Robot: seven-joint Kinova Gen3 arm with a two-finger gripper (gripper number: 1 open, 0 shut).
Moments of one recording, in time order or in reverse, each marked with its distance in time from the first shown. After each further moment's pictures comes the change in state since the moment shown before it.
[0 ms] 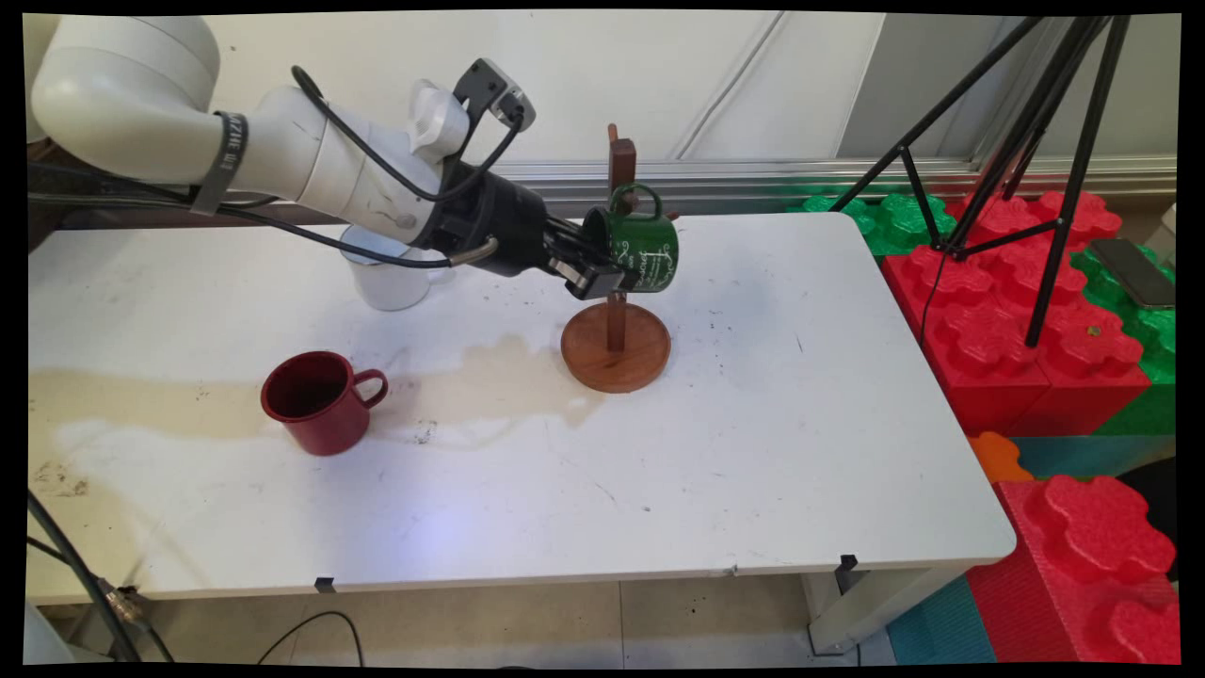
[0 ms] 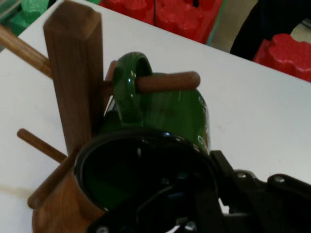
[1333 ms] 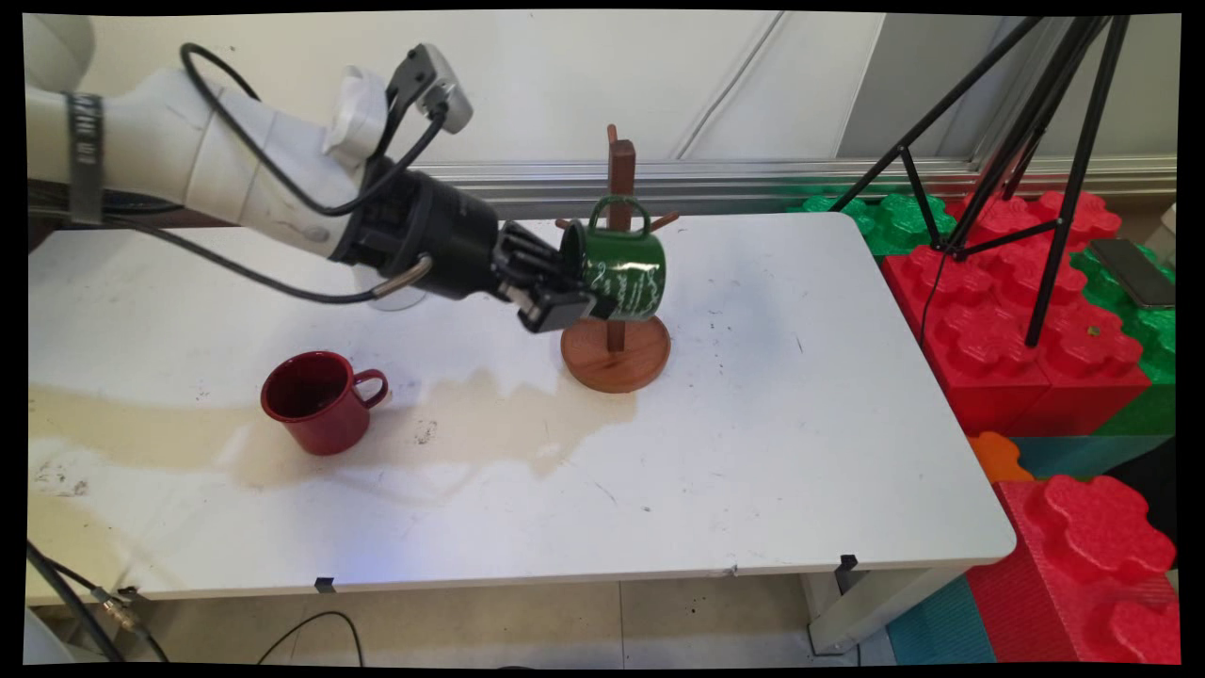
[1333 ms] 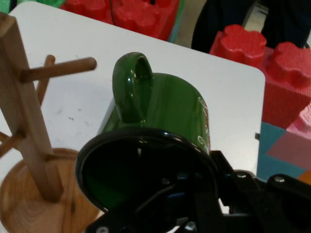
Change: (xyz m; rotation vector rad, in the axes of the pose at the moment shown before) arm -0.007 0.041 -0.055 -0.068 -0.009 0.055
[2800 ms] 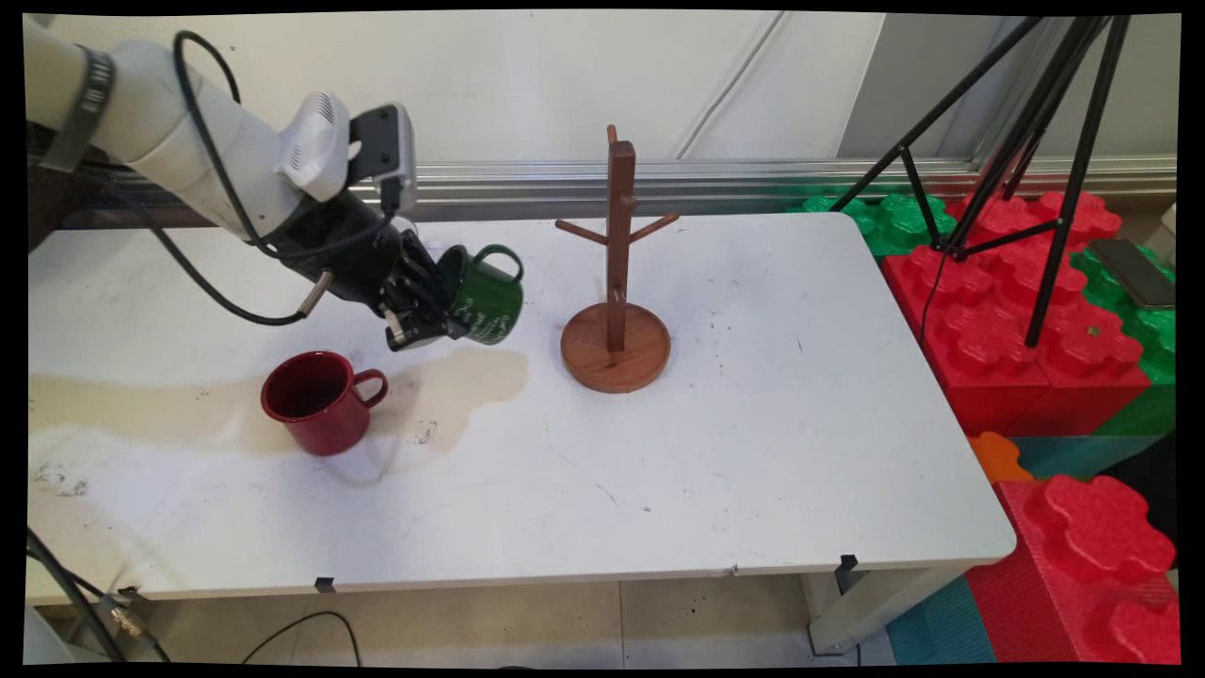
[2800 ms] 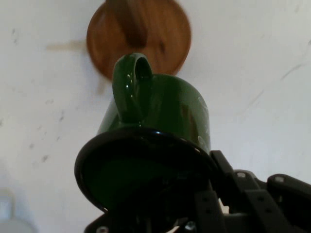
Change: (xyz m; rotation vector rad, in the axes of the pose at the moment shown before) arm -0.018 -0.049 -0.028 0.145 -0.441 0.271
